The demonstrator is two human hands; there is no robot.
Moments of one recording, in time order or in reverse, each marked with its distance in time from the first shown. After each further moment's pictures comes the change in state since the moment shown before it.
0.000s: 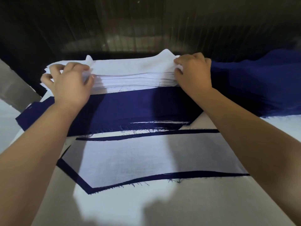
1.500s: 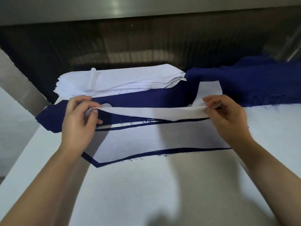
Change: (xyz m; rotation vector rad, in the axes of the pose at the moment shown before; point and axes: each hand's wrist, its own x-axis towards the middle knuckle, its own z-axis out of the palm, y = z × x) left_hand -0.118 0.007 -0.050 -0.757 0.005 0.083; right_hand -0.163 0.045 -0.077 0.858 0.125 0.174
